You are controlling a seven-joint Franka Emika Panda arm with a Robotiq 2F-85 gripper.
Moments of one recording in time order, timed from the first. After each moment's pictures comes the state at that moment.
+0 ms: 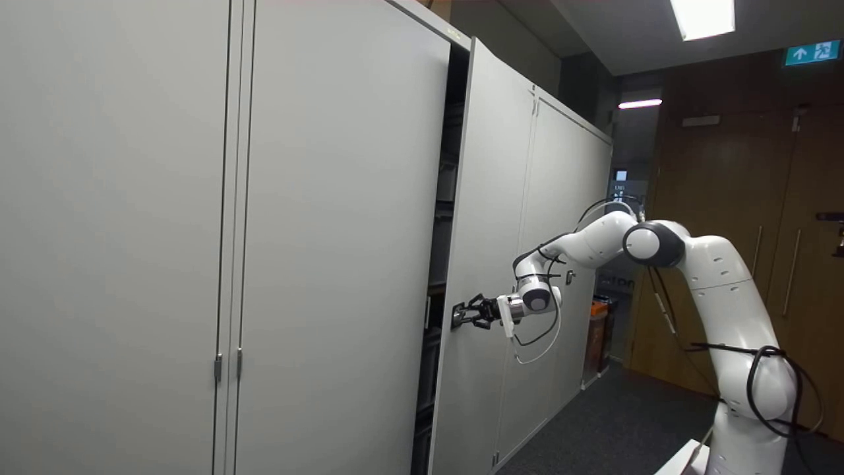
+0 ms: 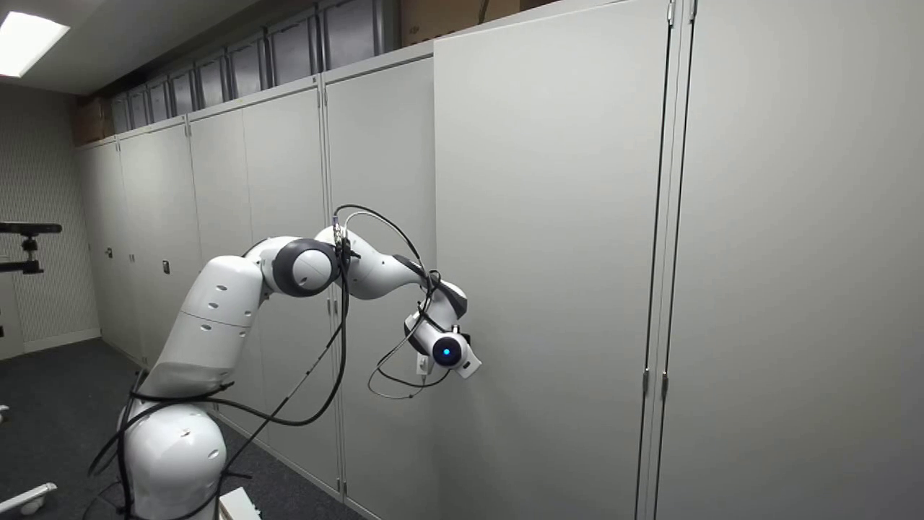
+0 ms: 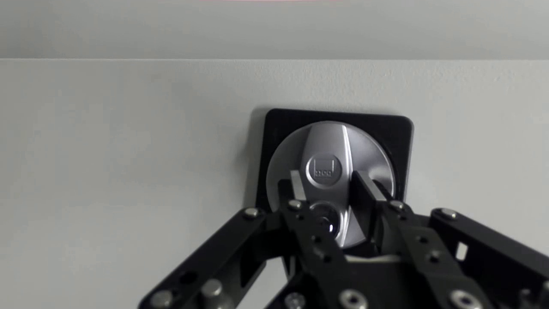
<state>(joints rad) 0.09 0.44 -0.06 -1.88 1.96 2.42 -0.75</state>
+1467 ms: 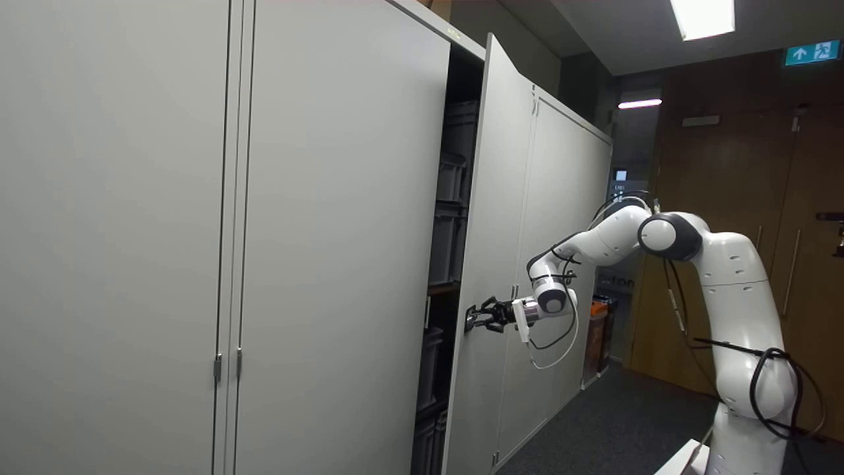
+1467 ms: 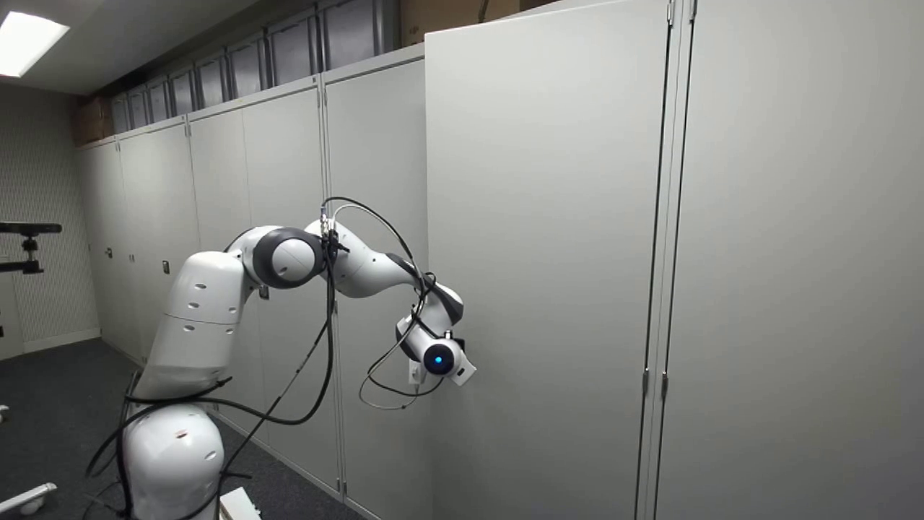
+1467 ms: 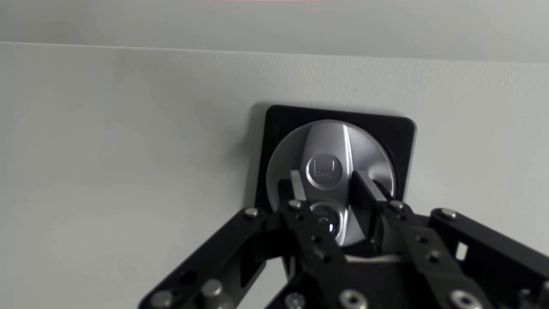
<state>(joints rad) 0.06 0.32 -0.07 -2.05 1.97 2.37 -0.85</state>
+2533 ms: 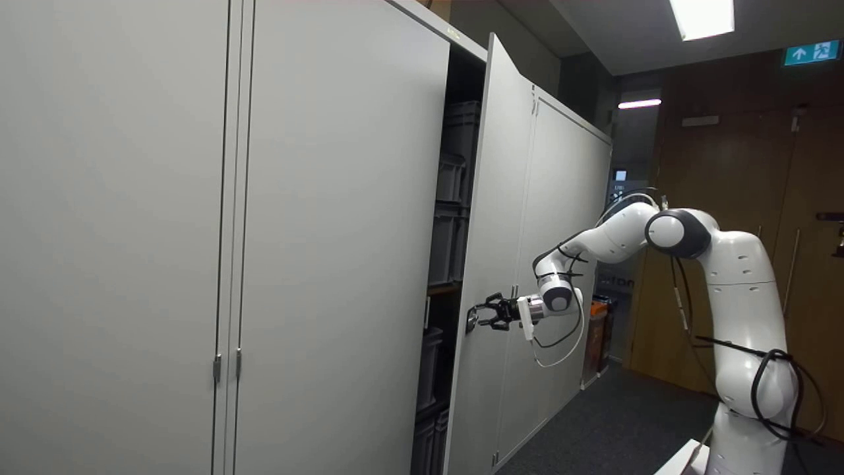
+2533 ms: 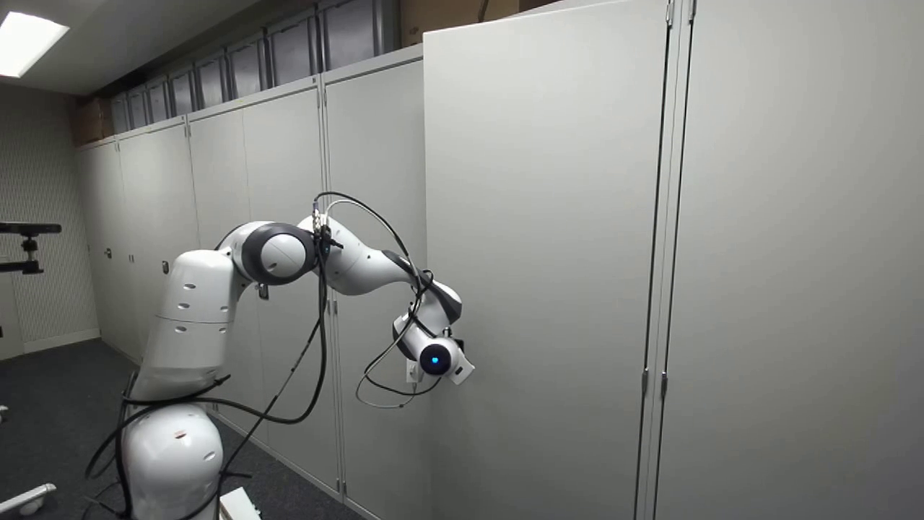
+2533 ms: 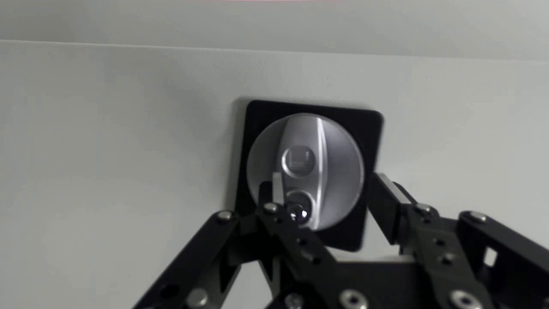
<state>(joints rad) 0.05 0.27 -0.07 -2.10 1.99 2.35 -0.86</state>
